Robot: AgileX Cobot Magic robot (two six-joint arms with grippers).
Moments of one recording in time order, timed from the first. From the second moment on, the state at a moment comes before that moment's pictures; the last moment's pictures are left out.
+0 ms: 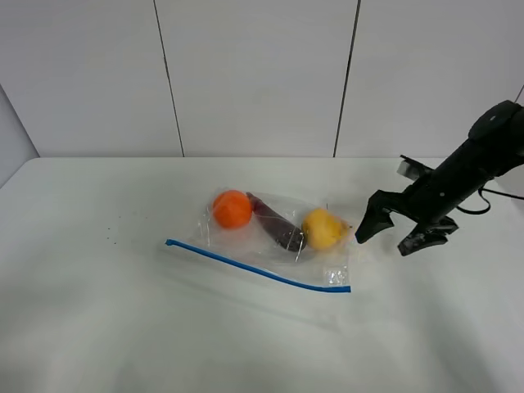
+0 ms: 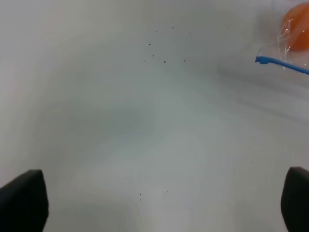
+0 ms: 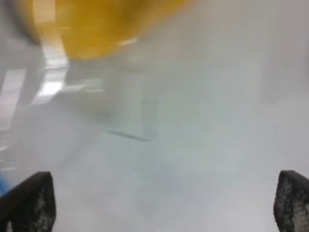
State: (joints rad) left arm 0.10 -0.01 -0.50 0.01 1.06 0.02; right arm -0.03 1.92 -1.19 0.55 0.96 -0.44
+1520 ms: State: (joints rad) left arm 0.10 -0.01 -0.50 0.01 1.06 0.02; right arm -0.03 1.21 -0.84 -0.11 0.84 0.05
